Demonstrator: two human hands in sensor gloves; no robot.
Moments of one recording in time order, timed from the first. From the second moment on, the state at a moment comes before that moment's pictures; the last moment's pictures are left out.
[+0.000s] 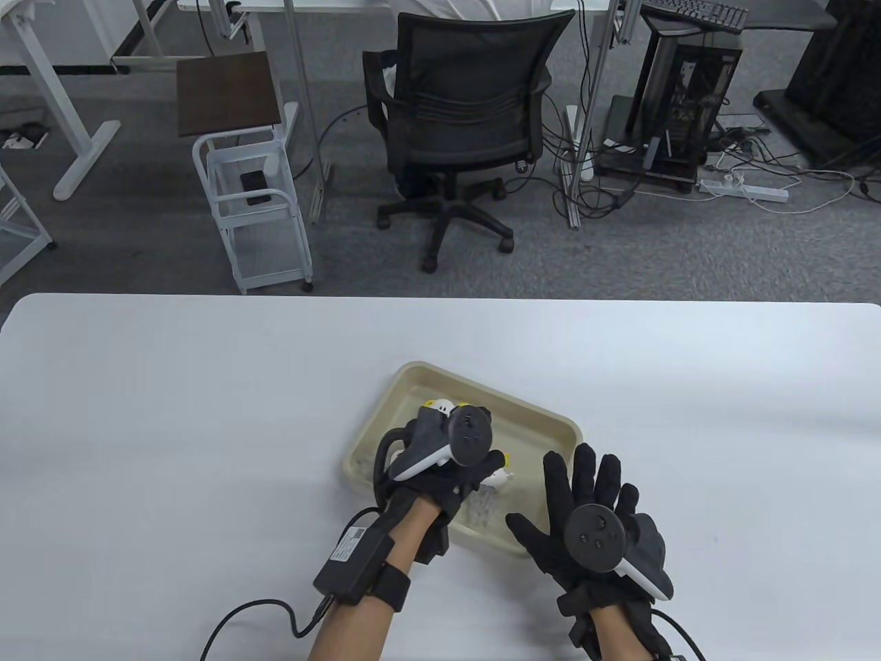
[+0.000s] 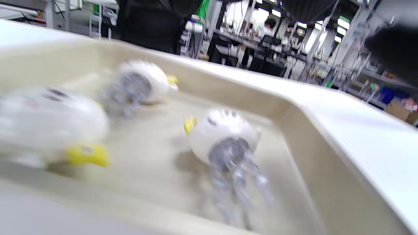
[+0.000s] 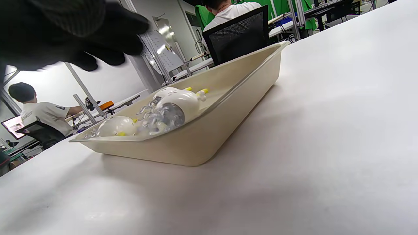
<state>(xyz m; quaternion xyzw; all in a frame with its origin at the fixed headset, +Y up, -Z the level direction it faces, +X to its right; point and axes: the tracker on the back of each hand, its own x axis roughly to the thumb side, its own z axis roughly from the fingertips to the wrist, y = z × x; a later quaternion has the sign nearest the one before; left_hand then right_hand) -0.058 -0.674 -0.362 -0.11 -0.17 0.12 0.97 0.163 -0.727 -0.271 0.09 0.04 0.98 0.19</state>
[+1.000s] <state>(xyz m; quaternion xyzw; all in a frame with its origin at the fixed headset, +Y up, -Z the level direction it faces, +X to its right) -0.175 -0.731 -0.297 -0.15 -0.16 0.13 0.97 0.151 -0.738 -0.270 0.09 0.06 0.98 0.14</state>
